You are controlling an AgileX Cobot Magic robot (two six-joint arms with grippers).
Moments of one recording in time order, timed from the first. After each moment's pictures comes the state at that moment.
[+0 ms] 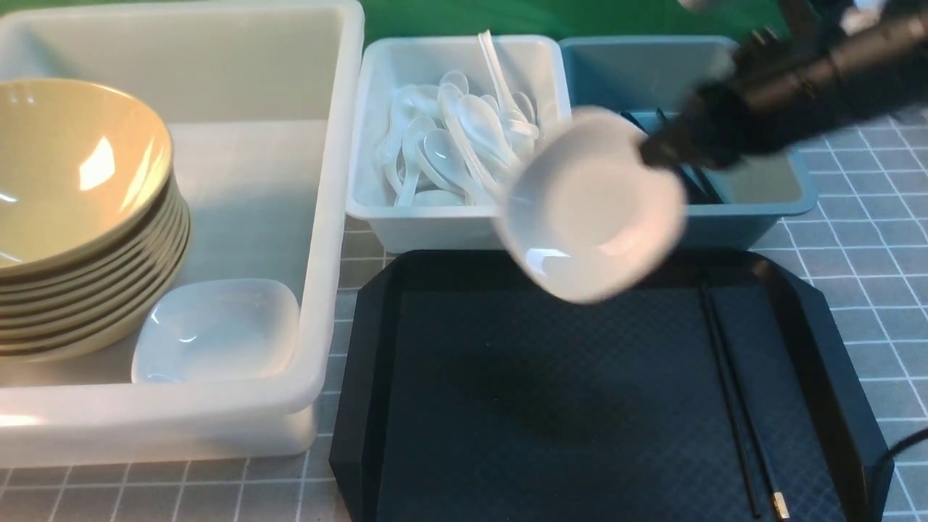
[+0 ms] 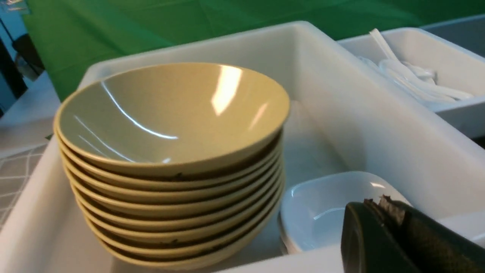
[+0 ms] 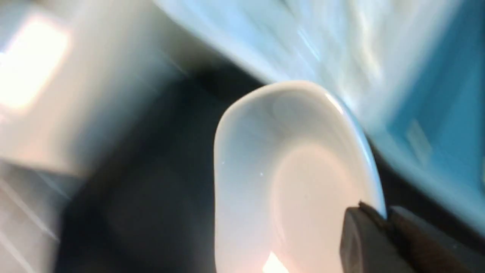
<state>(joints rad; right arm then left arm) 0.39 1.51 -1.39 0.51 0.77 -0.50 -0.32 -0.02 -0.36 0.39 0.64 -0.20</state>
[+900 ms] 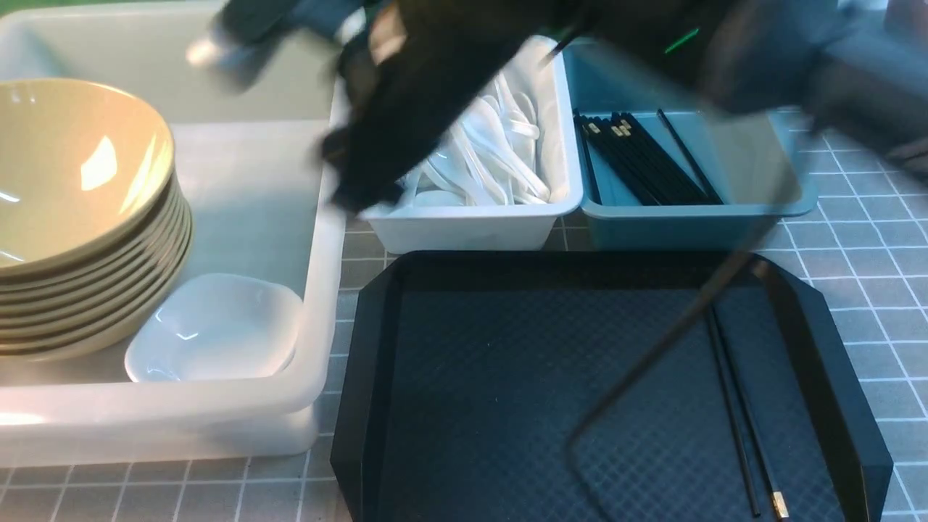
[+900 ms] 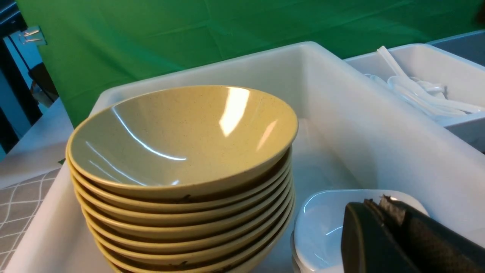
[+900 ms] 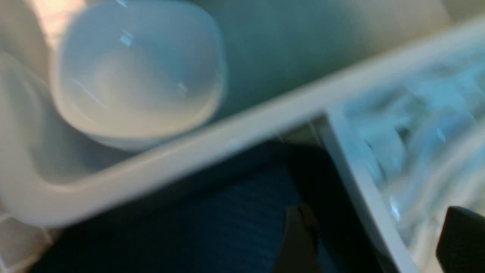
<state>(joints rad) 0.80 1.93 -2.09 -0.16 1.19 -0.18 -0.32 -0.02 -0.34 0.43 0.58 -0.22</state>
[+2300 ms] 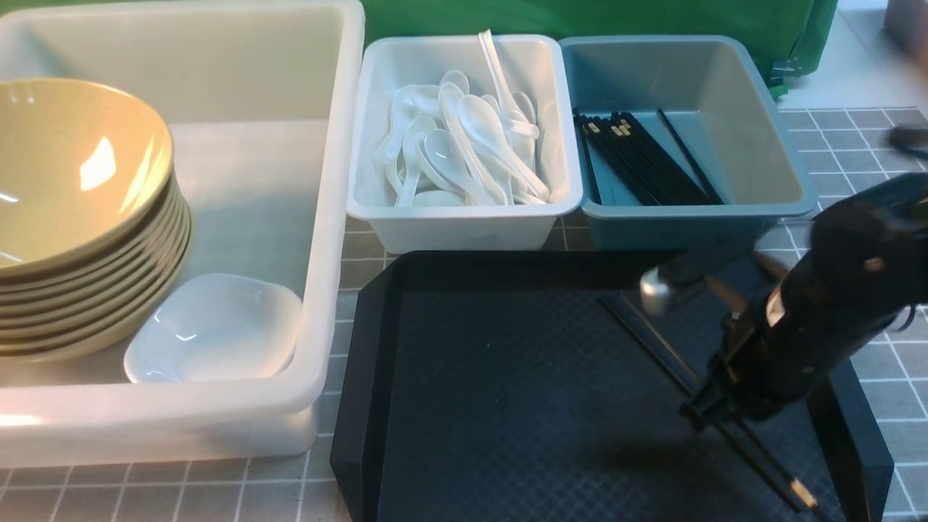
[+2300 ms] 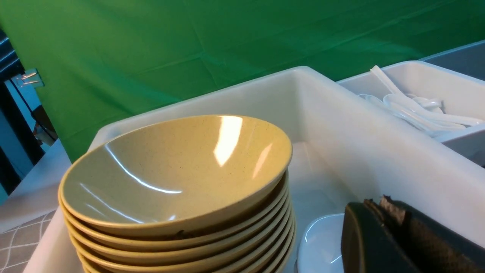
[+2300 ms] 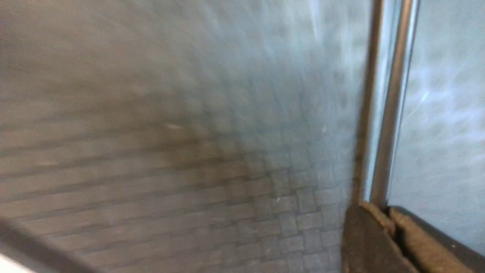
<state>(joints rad) 0.44 1.53 -0.93 -0.02 0.77 -0.05 -0.32 -0.02 -0.27 0.49 0.45 -0.22</state>
